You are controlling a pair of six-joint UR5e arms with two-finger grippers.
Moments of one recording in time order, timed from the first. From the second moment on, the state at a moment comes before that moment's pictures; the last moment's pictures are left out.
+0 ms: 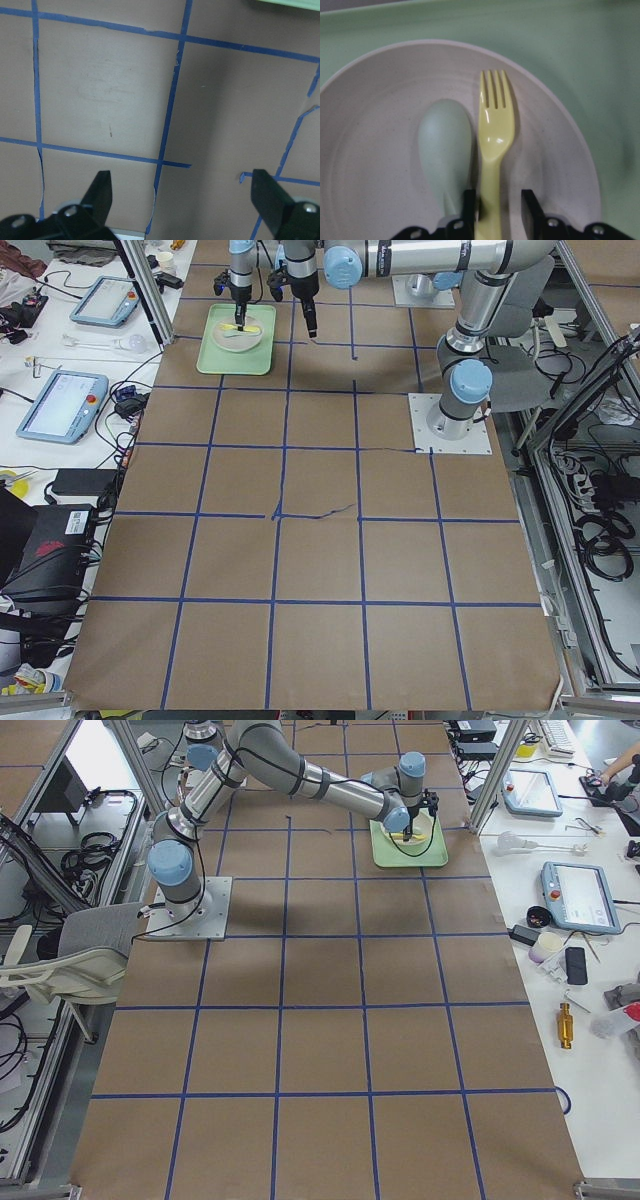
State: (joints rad) left arm -1.57 -1.60 -1.64 -1.60 1.57 -0.17; right arm 1.78 -0.76 1.26 -2.25 -1.49 0.26
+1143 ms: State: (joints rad) left arm -1.57 -1.58 -1.68 -1.59 1.57 -0.17; right arm 1.78 -0.79 1.27 -2.21 -1.49 0.28
